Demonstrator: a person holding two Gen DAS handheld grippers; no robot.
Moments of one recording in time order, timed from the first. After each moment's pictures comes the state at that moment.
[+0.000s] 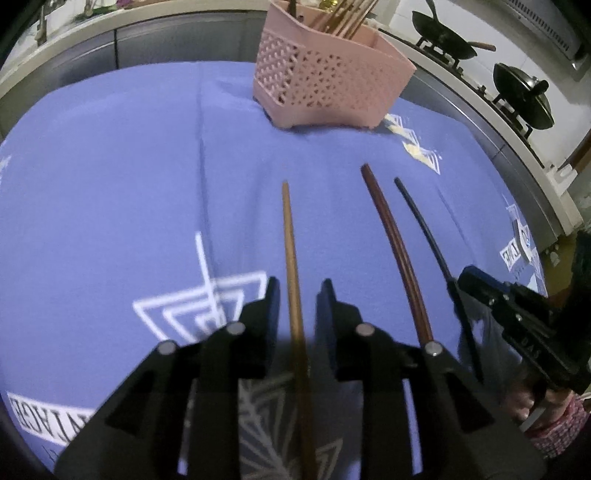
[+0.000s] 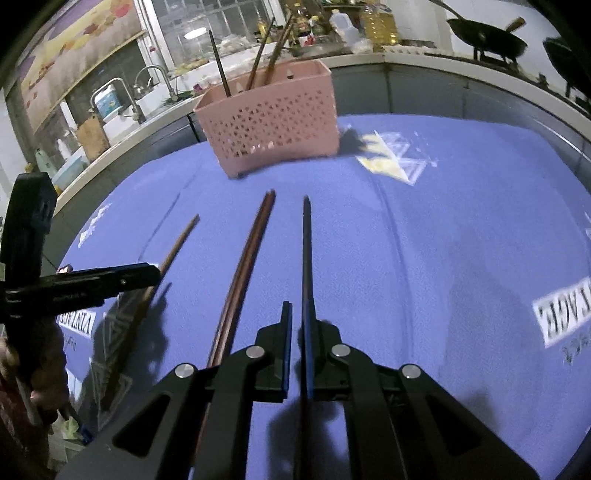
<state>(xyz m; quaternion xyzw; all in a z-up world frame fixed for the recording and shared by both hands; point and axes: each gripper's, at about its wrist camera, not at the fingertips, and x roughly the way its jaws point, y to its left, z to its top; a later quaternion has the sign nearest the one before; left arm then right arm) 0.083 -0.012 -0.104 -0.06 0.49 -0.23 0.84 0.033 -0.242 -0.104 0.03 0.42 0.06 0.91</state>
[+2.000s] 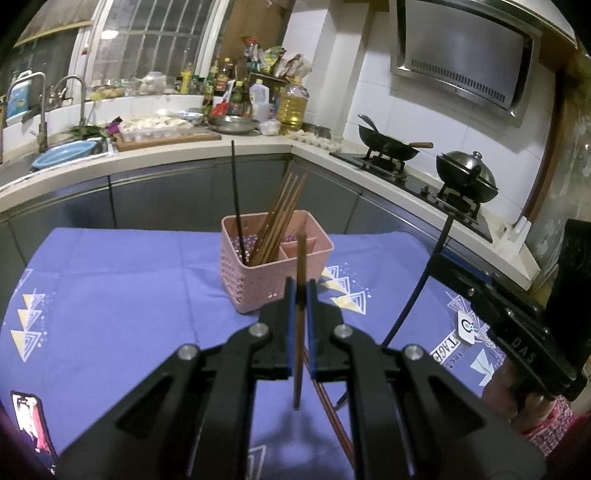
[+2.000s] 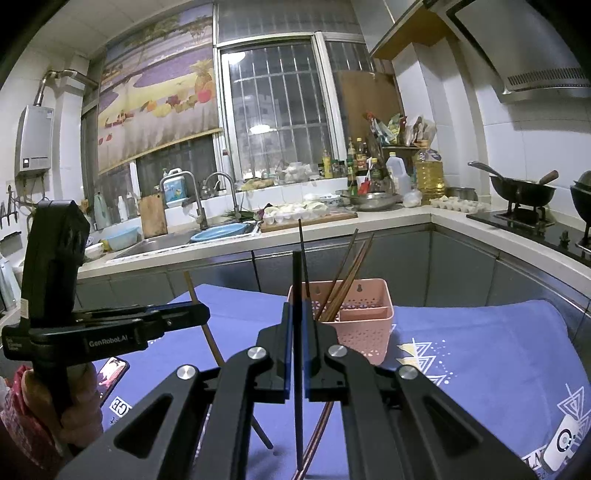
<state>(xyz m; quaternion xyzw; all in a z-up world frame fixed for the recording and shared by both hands) 0.063 0.006 0.061 -0.08 0.29 -0.27 0.92 0.019 -0.199 0.063 -0.01 0.18 0.15 0.97</state>
